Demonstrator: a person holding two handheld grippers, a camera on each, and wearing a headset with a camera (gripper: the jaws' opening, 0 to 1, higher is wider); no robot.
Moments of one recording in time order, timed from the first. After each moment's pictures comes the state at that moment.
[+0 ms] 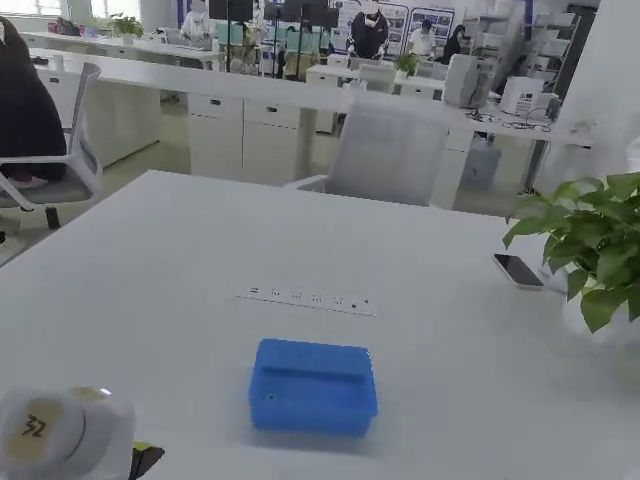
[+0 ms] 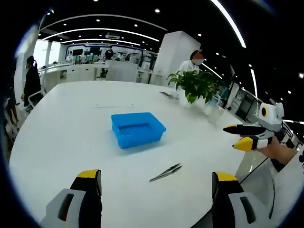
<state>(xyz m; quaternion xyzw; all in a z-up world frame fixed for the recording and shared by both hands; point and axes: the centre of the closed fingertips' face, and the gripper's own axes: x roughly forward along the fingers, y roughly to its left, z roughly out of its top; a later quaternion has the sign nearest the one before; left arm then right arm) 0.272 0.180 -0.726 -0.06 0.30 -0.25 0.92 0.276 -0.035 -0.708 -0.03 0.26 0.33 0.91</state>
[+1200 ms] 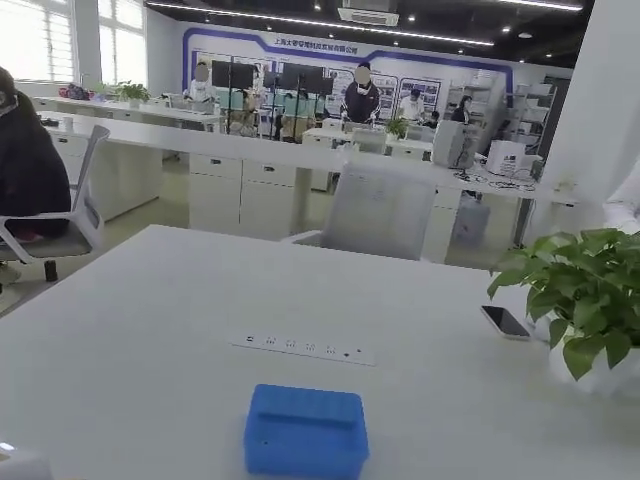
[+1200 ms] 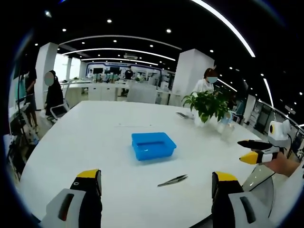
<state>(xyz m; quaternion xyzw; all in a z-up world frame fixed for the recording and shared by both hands) 0.238 0.198 -0.683 -0.06 0.23 -0.16 0.96 0.254 -0.060 -0.692 -0.02 0.22 0.27 0.94</state>
